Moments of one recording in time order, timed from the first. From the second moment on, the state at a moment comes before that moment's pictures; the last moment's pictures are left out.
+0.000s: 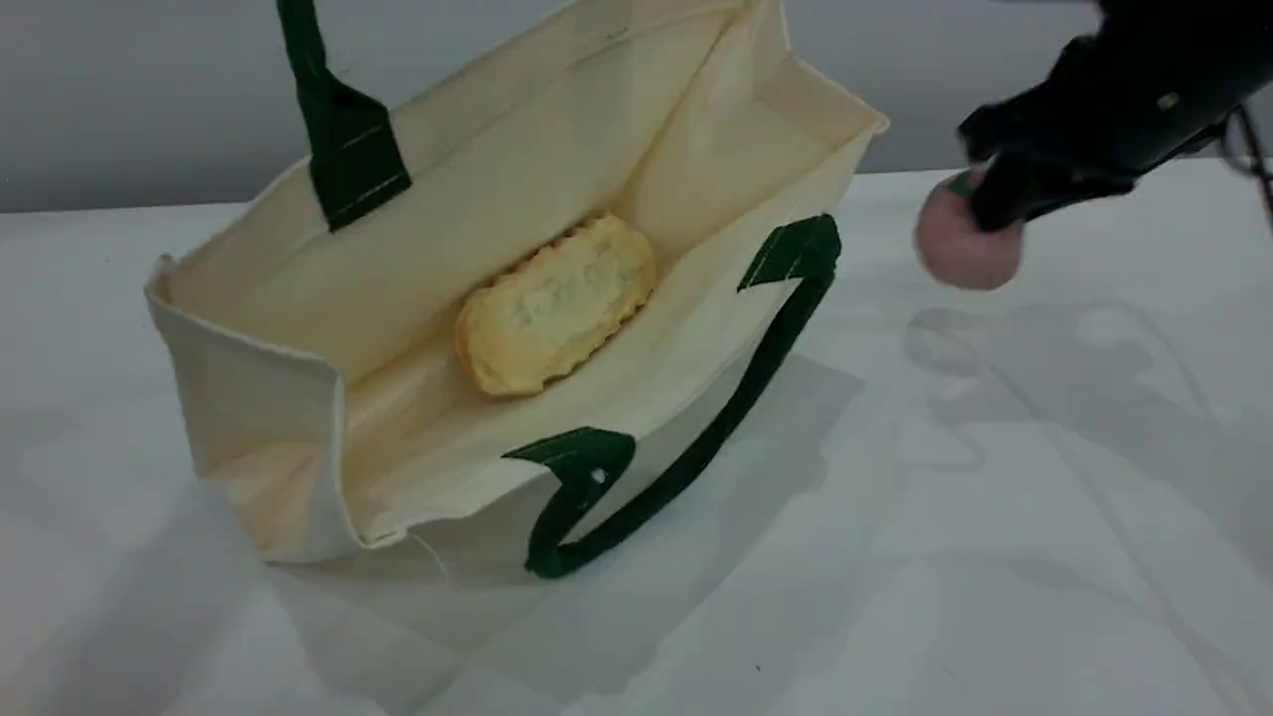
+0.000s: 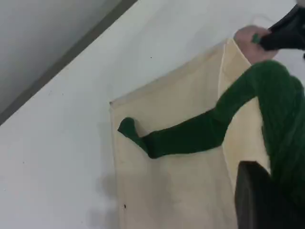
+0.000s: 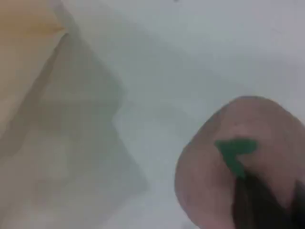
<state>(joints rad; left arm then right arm) -0.32 1.81 -2.01 -0.36 1.22 0.52 0.09 1.99 -1.16 0.89 0.37 -0.95</state>
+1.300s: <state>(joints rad) -0.32 1.81 -2.01 -0.37 1.22 0.52 0.45 1.47 -0.87 0.61 0.33 -0.51</state>
